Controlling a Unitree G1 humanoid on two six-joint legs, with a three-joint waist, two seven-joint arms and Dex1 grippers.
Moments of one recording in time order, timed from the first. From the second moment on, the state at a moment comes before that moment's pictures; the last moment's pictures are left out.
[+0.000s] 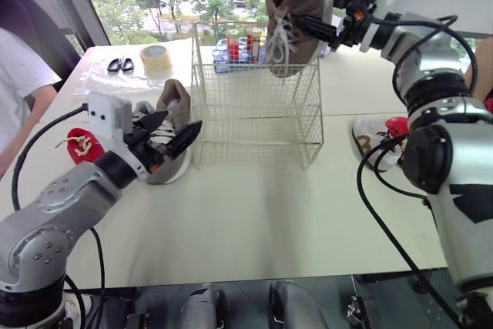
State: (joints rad) left arm -0.27 0.65 0.30 -0.64 -1.11 0.80 -0.08; right arm -1.59 -0.54 -0.17 1.35 0.11 -0.09 1.07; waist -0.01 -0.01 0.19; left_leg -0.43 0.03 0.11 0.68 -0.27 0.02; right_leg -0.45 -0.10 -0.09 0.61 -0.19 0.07
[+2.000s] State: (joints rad) left arm -0.26 0.60 0.21 -0.60 -0.97 0.83 -0.09; right arm -1.56 -0.62 -0.18 1.34 0.01 -0.01 1.29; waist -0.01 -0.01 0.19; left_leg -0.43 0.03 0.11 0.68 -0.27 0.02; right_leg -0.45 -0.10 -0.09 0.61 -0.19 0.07
